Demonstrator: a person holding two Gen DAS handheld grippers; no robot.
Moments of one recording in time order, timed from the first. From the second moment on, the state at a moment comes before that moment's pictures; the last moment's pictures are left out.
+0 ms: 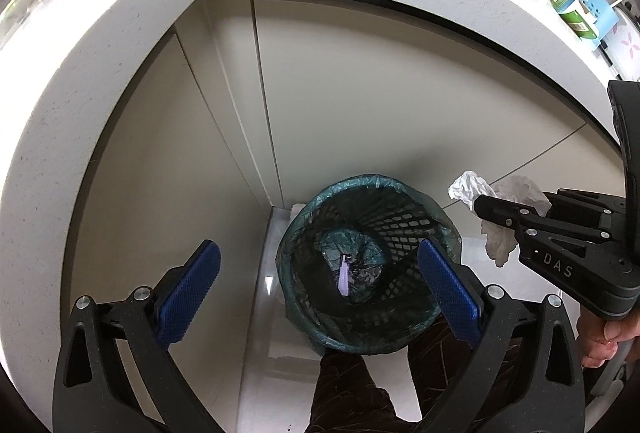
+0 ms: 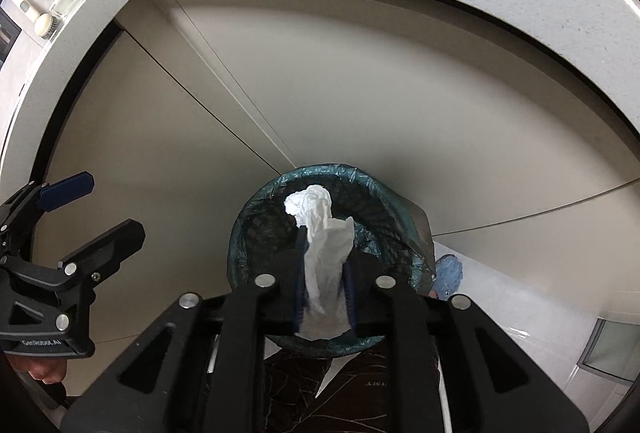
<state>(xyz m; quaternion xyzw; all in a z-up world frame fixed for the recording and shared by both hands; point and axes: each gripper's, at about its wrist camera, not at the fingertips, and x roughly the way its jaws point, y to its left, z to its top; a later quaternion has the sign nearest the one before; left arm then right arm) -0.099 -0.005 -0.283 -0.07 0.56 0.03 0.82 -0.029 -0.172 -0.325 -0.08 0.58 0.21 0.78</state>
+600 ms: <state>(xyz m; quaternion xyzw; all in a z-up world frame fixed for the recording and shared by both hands) -0.096 -0.001 -0.287 -0.07 0.57 0.03 0.82 -0.023 -0.176 -0.335 -0.08 0.58 0.20 0.79</state>
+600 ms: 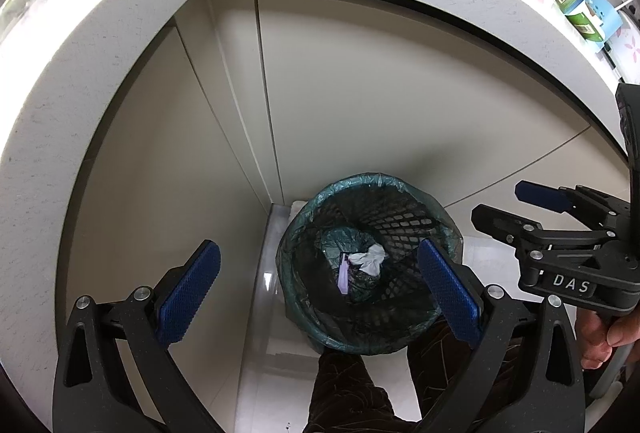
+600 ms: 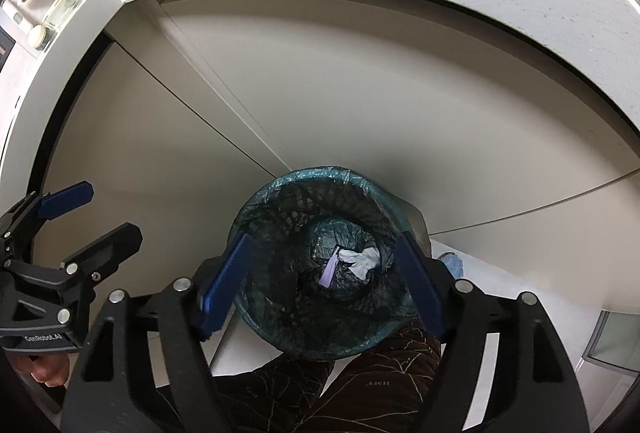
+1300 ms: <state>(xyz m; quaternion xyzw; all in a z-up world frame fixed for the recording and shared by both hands) -0.077 -0.003 -0.219 -0.08 0.53 0.02 0.84 -0.021 -0.224 -0.237 -0.06 0.52 0.14 0.84</state>
